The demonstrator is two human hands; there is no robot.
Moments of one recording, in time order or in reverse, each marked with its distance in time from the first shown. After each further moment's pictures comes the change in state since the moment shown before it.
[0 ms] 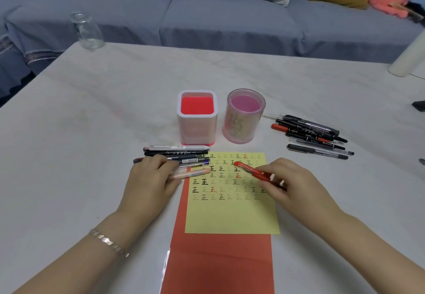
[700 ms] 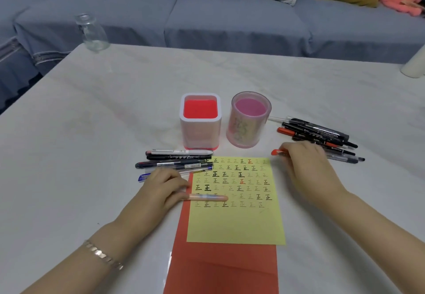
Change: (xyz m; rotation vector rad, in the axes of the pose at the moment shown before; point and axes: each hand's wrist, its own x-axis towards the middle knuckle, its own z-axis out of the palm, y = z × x) left_hand -0.008 -0.006 0.004 -0.333 -0.045 0.186; right_hand 0.043 0.057 0.002 -0.403 0.106 0.028
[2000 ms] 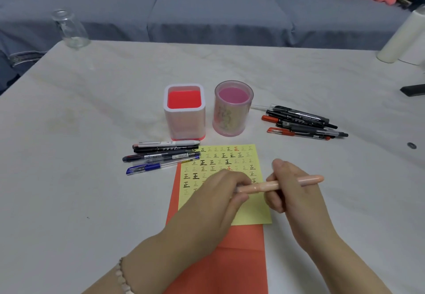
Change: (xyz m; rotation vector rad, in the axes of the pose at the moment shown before) left_hand 0.013 0.135 0.001 -0.343 -0.114 0.039; right_hand -0.072 -0.088 -0.046 1.292 0.109 0.546
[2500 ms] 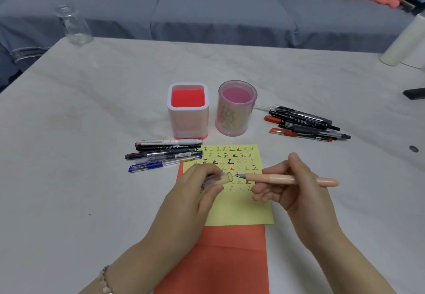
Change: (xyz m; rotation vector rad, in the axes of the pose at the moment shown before) left_hand -0.014 -0.017 -0.008 -0.076 0.239 -0.158; right_hand 0.004 -0.008 0.001 0.305 -0.102 0.104
